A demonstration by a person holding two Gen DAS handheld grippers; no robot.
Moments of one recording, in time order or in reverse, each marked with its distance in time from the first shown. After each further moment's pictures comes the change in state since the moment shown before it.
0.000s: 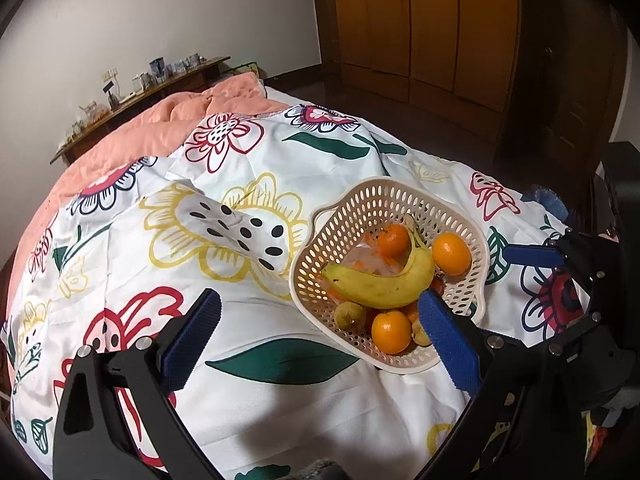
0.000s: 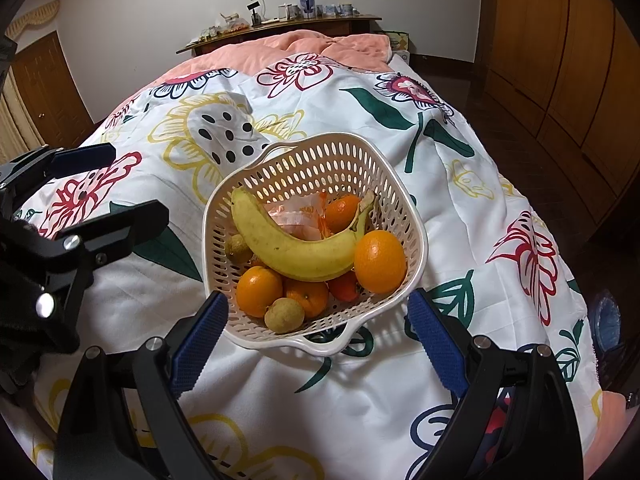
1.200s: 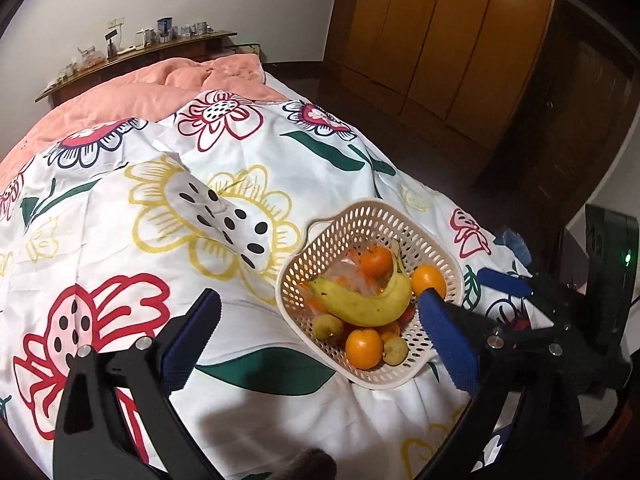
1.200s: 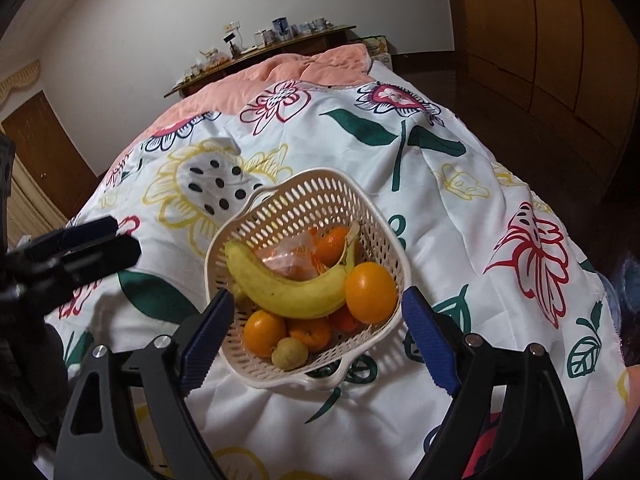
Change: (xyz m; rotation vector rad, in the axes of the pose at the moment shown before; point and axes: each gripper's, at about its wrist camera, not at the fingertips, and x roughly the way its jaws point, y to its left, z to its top) left arm 0.003 0.040 0.012 -0.216 0.018 -0.160; right arm -0.003 -0.024 0.016 0.168 -0.064 0.065
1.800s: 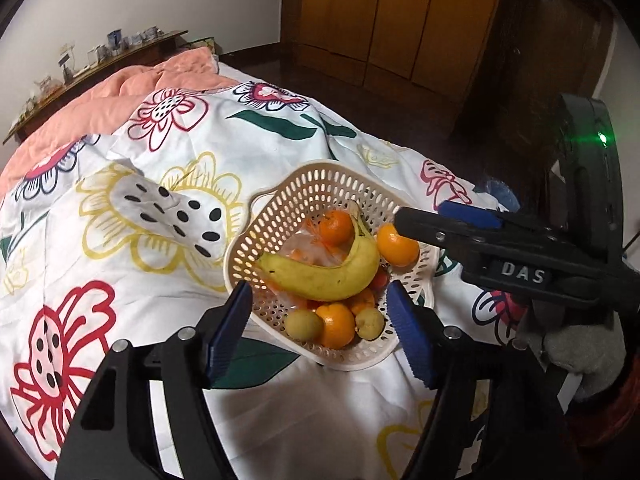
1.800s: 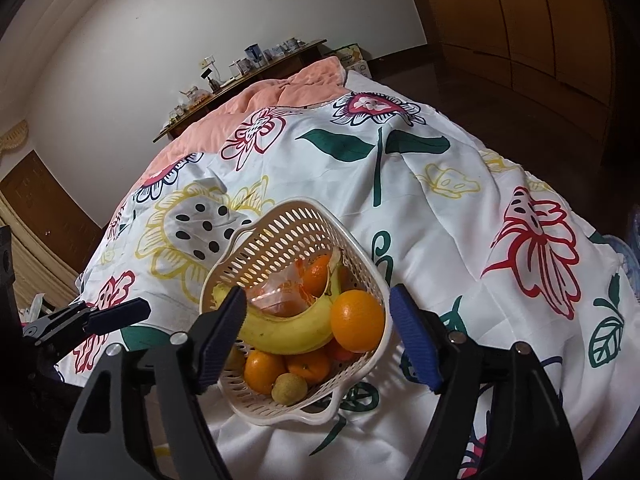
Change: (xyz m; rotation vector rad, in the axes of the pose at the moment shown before) left arm 0.019 -0.038 -0.013 0.157 0.086 -0.054; right arm 0.005 -0.027 0.010 0.177 -0.077 0.038
